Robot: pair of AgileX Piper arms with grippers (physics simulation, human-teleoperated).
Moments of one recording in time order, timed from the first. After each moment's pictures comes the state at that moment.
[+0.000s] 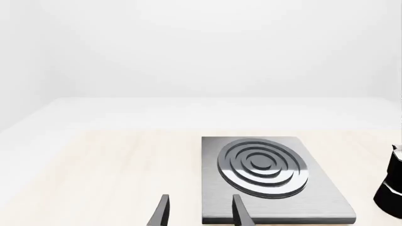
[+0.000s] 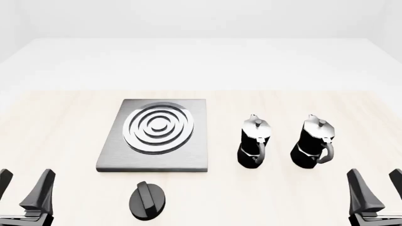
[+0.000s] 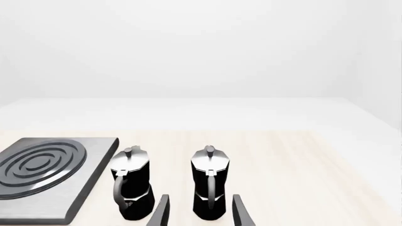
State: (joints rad) left arm 0.00 0.00 0.00 0.00 0.00; right arm 0.00 0.00 0.00 0.00 0.00
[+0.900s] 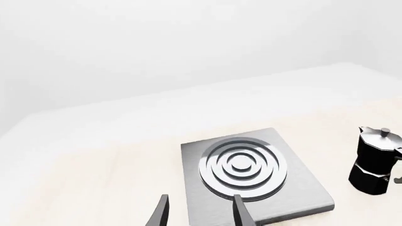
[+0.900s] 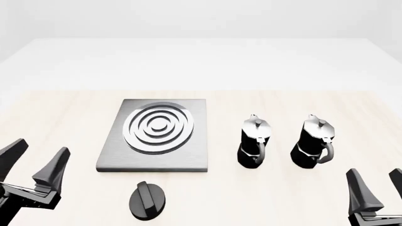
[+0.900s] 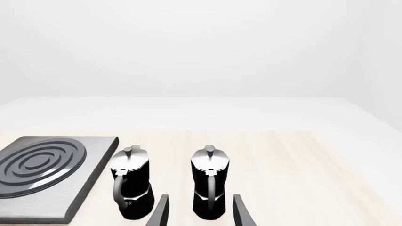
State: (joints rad) left arm -0.15 0.30 -0.19 -0.03 0.11; right arm 0.00 0.01 0.00 -0.01 0.00
